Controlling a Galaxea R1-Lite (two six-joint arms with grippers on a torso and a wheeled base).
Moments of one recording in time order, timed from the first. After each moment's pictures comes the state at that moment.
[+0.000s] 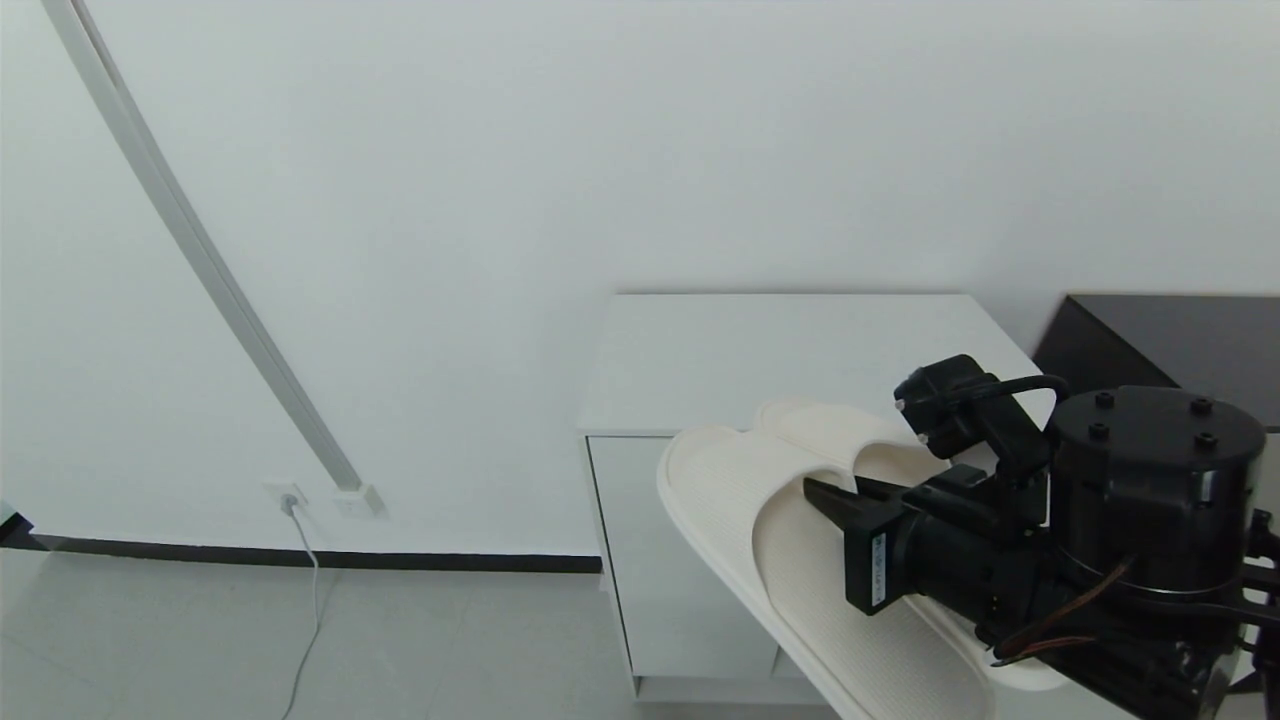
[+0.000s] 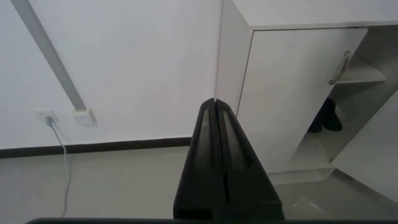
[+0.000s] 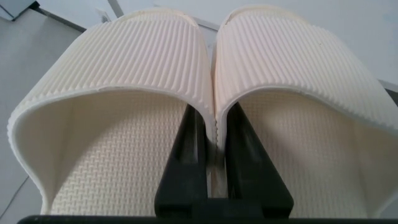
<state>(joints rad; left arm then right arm) 0.00 0.00 0.00 0.00 -0.07 0.01 0.88 1.56 -0.67 -0.65 -0.31 0.14</state>
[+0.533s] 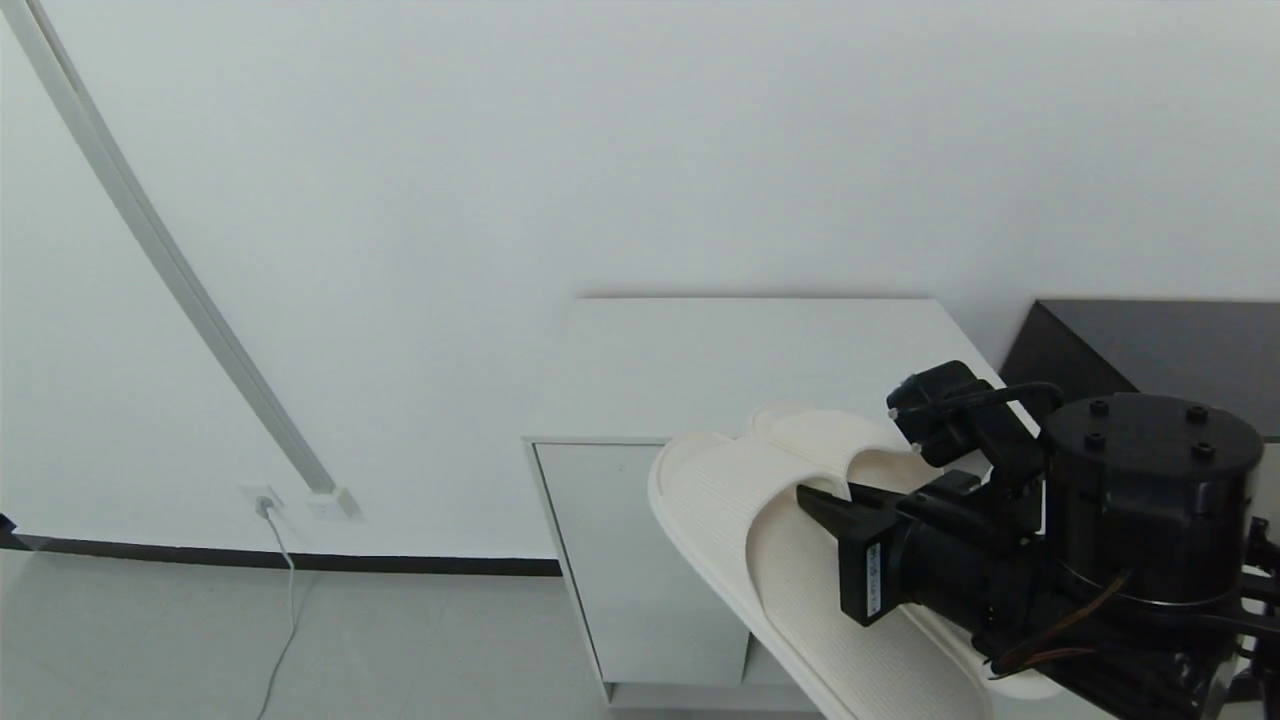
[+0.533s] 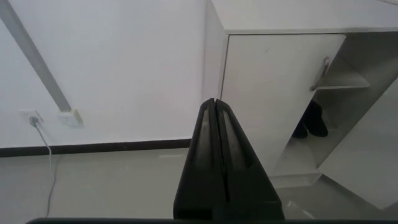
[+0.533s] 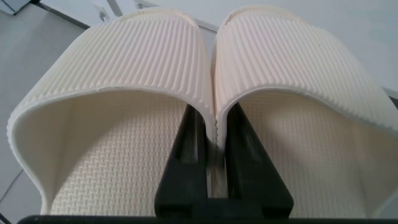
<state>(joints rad) 0.00 0.00 0.00 0.00 -0.07 0.00 0.89 1.56 -0.67 -0.65 -0.31 0.14</state>
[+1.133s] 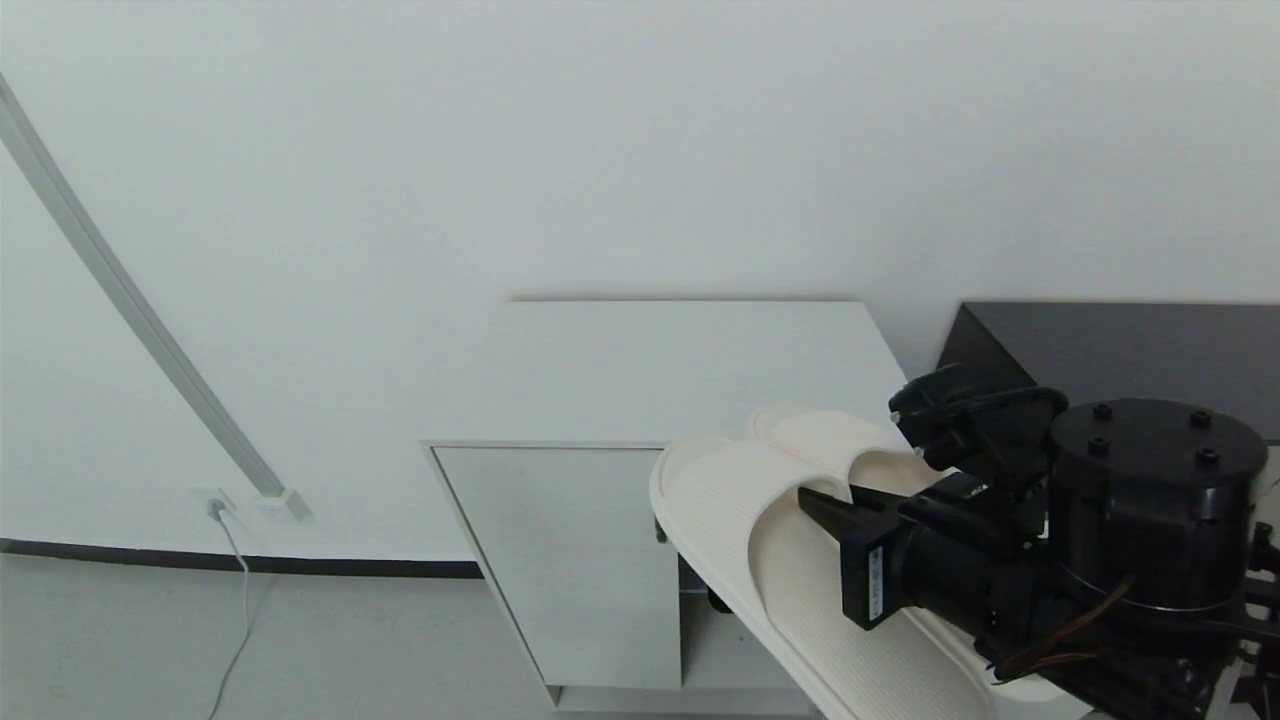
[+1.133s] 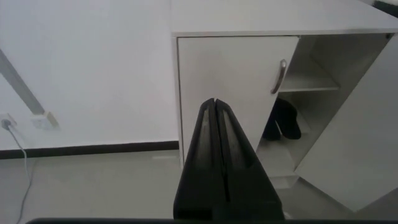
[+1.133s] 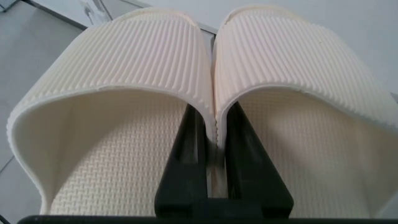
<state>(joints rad) 0.00 0.00 0.00 0.00 -0.07 0.00 0.90 1.56 -0.66 -0.65 -0.31 0.14</state>
